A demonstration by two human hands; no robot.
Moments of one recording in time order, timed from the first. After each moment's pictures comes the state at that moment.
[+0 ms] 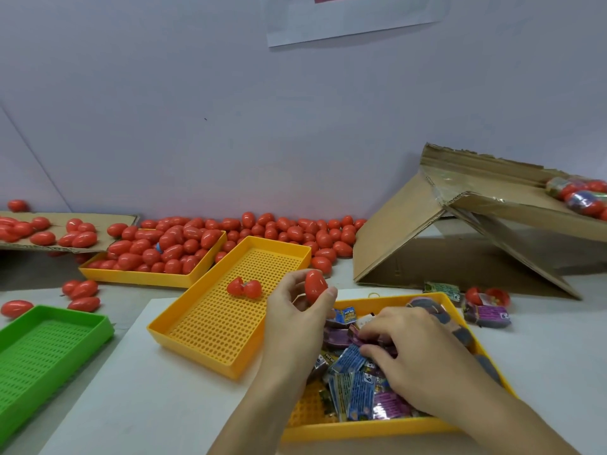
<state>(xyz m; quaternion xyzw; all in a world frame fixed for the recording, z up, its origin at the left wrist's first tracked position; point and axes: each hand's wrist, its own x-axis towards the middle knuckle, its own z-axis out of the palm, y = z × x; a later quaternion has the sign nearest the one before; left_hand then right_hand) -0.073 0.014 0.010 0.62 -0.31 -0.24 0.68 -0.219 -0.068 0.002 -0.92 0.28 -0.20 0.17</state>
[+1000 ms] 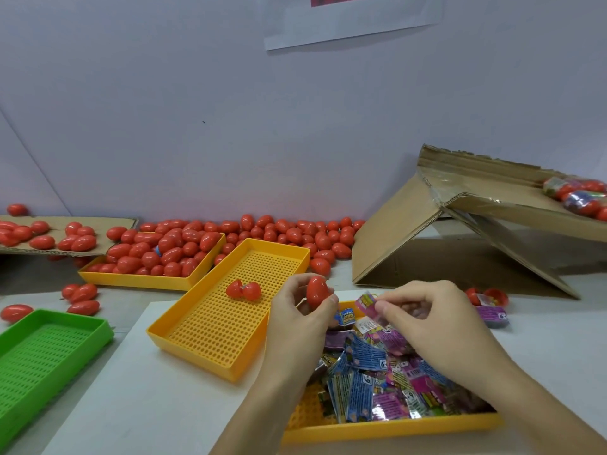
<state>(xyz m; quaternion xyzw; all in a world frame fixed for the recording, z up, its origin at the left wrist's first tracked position) -0.075 0.014 0.012 0.61 -0.33 -0.27 0.67 -0.229 -0.082 0.020 -0.81 0.32 -0.33 0.36</state>
